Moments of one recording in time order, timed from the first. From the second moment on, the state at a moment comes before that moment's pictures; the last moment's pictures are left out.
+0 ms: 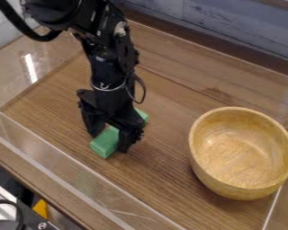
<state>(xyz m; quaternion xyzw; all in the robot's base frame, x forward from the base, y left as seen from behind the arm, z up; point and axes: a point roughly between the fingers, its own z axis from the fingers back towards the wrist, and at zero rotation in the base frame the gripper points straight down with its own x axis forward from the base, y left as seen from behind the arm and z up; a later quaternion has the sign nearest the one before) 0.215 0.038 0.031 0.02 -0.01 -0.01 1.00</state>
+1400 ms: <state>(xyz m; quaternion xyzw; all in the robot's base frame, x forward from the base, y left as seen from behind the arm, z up) 0.219 0.037 0.029 0.01 0.00 -0.01 1.00</state>
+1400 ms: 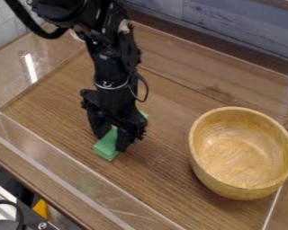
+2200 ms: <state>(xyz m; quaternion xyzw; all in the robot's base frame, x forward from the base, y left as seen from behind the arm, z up) 0.217 0.036 0.046 0.02 0.03 -0.01 1.00</state>
